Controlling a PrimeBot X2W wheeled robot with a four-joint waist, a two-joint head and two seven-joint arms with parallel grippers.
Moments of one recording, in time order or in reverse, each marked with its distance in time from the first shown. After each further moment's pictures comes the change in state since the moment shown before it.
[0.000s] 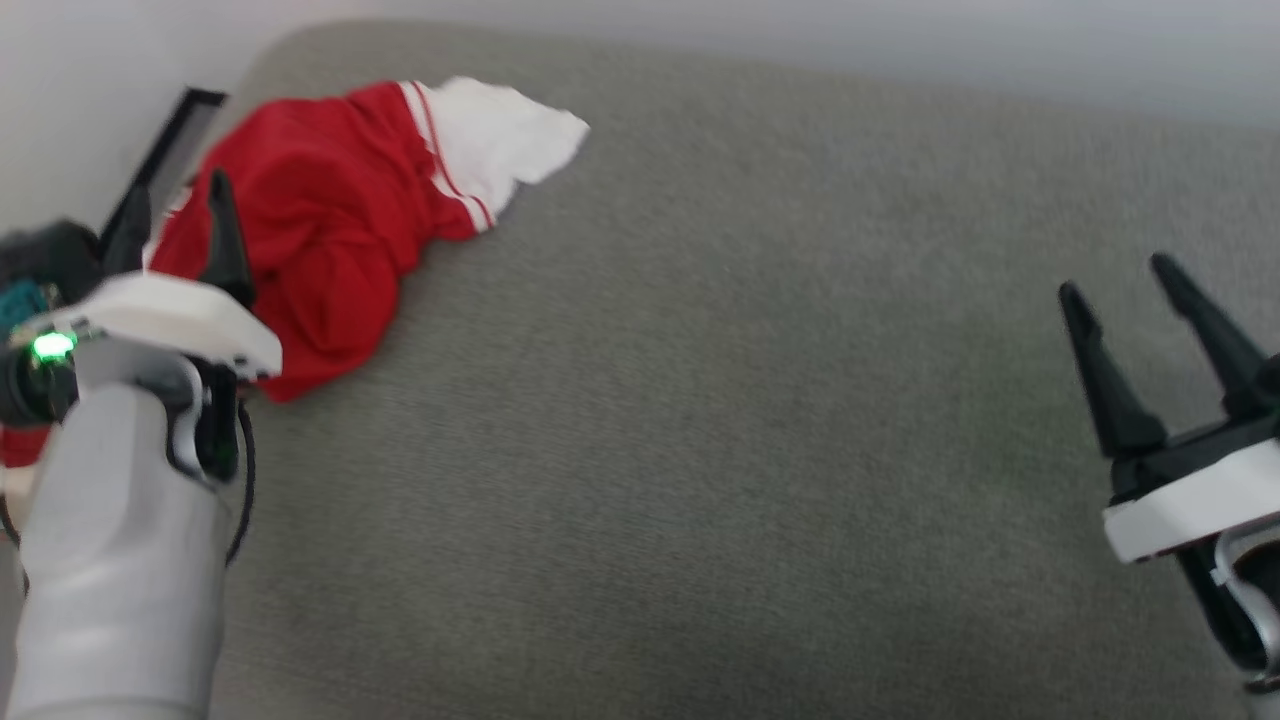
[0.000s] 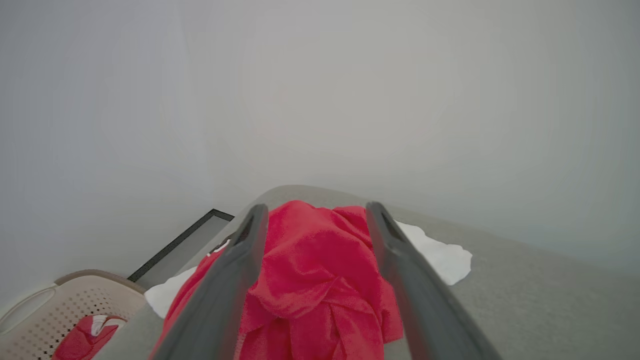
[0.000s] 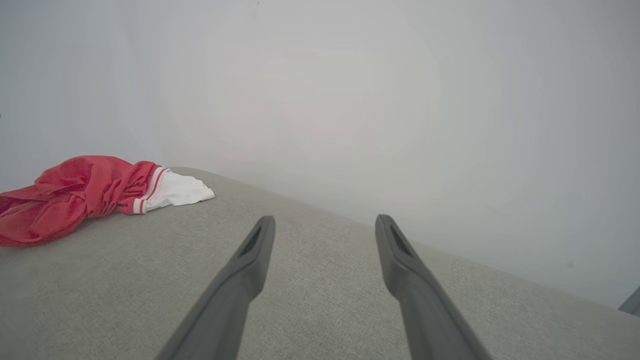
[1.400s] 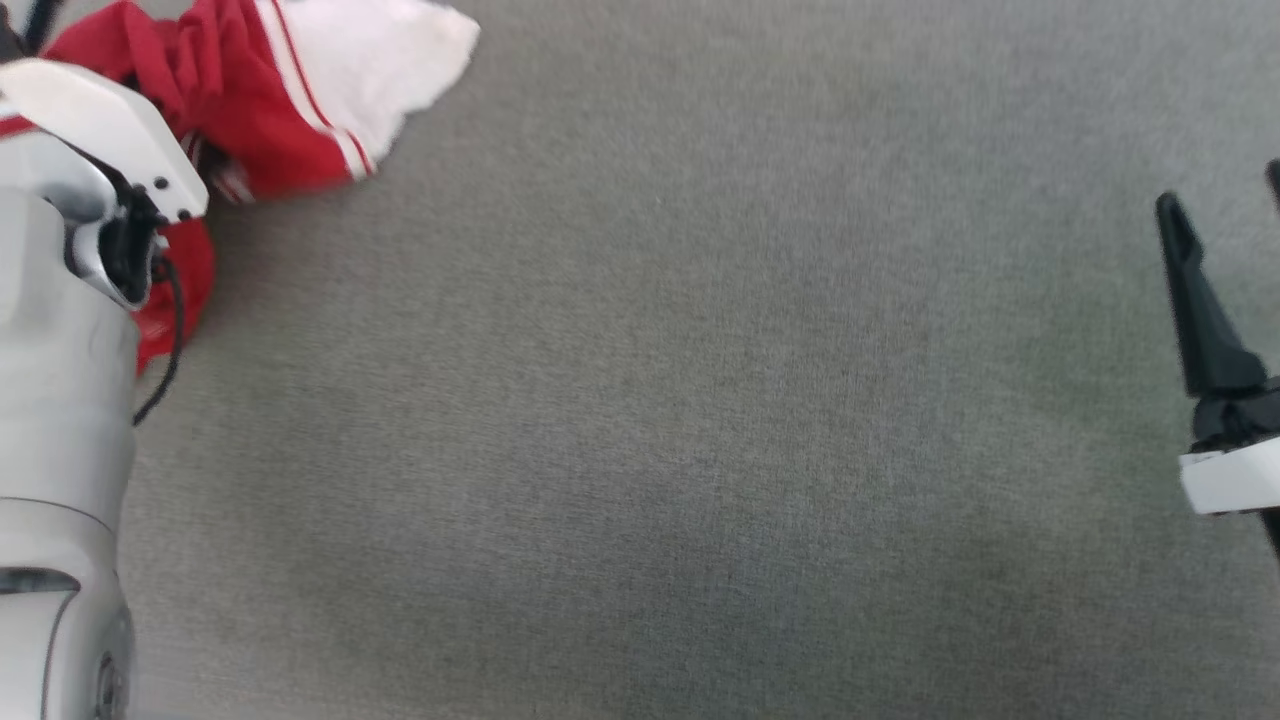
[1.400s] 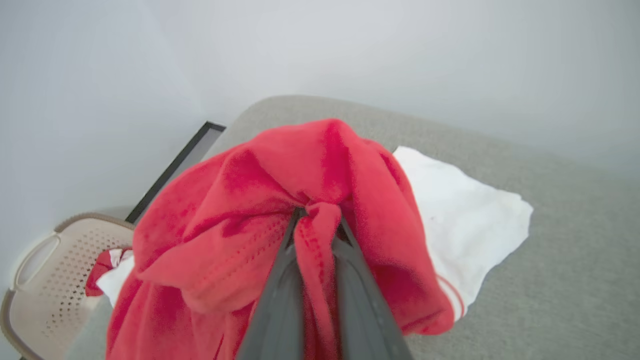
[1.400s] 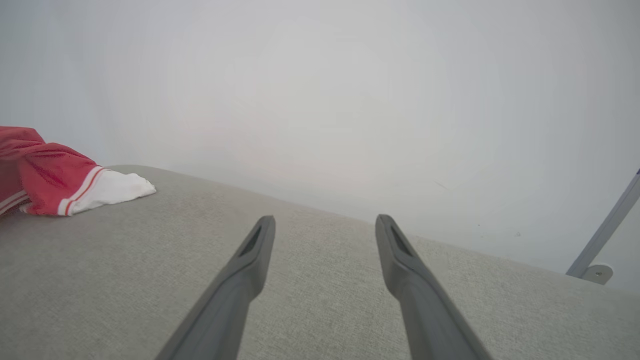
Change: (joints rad) left arm -0.432 0.072 -0.089 0.428 0.000 0.049 0.324; right arm -0.043 -0.044 -0.095 -0.129 0.023 0.000 0.041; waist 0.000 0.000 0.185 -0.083
